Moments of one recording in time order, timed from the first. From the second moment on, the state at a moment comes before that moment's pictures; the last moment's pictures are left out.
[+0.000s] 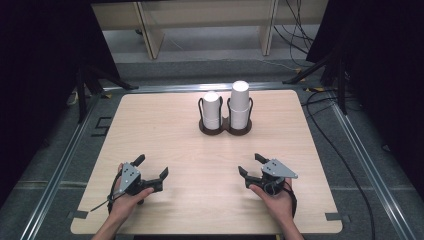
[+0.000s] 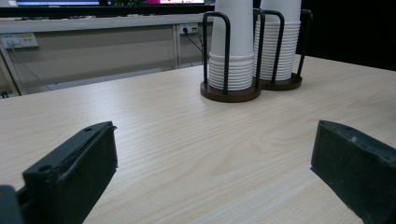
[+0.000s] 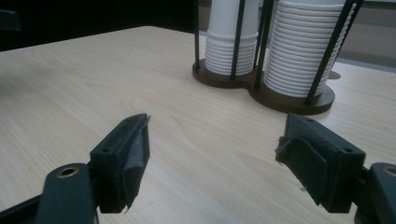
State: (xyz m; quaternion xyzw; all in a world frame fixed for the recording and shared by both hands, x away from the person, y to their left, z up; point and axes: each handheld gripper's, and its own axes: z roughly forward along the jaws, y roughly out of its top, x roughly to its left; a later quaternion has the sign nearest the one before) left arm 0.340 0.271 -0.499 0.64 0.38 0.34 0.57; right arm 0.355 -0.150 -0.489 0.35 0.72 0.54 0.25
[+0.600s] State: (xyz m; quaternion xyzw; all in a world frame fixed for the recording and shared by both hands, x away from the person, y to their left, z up) left arm 0.383 0.245 -0.472 0.66 0.35 0.32 0.57; right arm 0.380 -0.126 -0.459 0.31 0.73 0.56 0.26
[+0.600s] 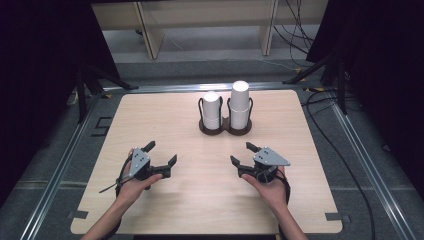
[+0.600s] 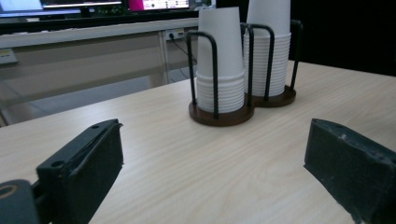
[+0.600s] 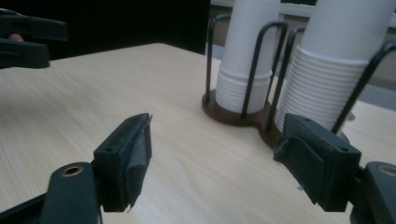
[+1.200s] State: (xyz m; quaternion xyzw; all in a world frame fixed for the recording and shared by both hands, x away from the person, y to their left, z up) left arm 0.471 0.187 -0.462 0.70 0.32 0.30 0.56; right arm 0.433 -0.096 -0.418 0.30 0.72 0.56 0.29
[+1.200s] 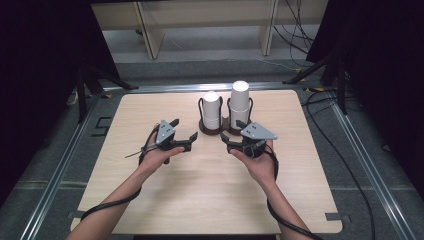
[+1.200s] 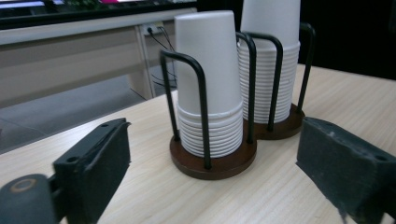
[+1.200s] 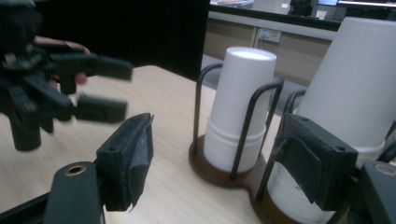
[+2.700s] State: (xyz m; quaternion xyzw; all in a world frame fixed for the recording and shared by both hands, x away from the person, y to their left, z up) left arm 0.547 0.137 -0.491 0.74 0.34 0.27 0.51; right arm 0.545 -0.026 -0.402 0.37 0.73 0.49 0.30
